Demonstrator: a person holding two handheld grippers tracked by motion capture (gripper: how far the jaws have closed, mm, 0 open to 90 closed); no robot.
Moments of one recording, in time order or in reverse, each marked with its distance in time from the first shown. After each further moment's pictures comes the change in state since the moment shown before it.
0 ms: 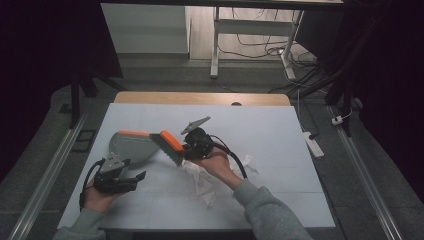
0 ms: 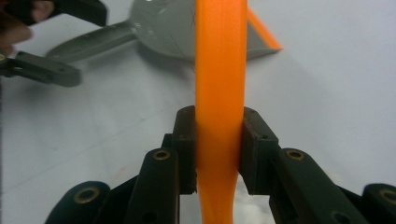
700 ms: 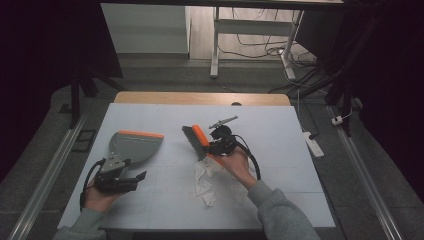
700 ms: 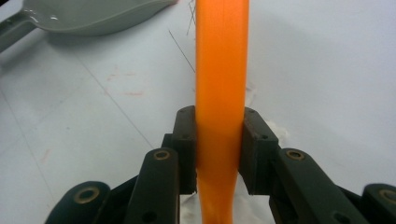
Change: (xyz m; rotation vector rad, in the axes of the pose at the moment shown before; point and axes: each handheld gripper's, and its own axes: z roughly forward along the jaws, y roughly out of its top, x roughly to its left) left arm -0.001 0.000 0.002 0.005 -0.002 0.001; right arm -0.057 -0.046 -0.030 0.024 -0.164 0.239
